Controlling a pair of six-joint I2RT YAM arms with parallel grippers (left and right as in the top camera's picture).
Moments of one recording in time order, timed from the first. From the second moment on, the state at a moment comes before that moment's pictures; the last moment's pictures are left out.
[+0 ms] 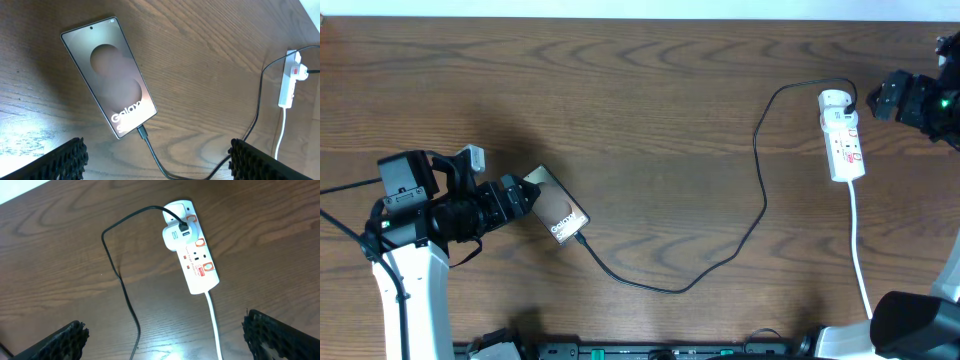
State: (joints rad) left arm 0.35 1.14 0.92 -0.96 0.62 -0.12; right arm -0.38 1.64 1.86 -1.28 -0.25 -0.01
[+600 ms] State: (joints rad) left arm 0.19 0.95 0.83 -0.88 0.49 -0.12; right arm -0.38 1.64 1.86 -1.28 -0.25 -0.01
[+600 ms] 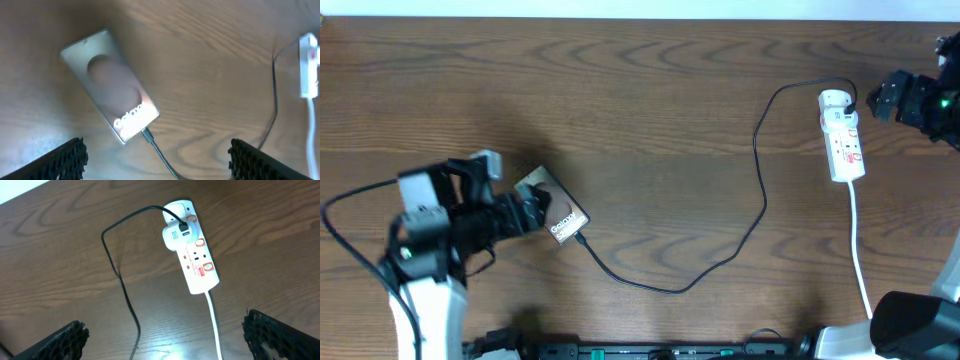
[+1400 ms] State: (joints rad) left arm 0.06 0.02 0.11 0.21 0.31 -0.12; right arm -0.38 1.64 1.86 -1.28 -0.25 -0.01
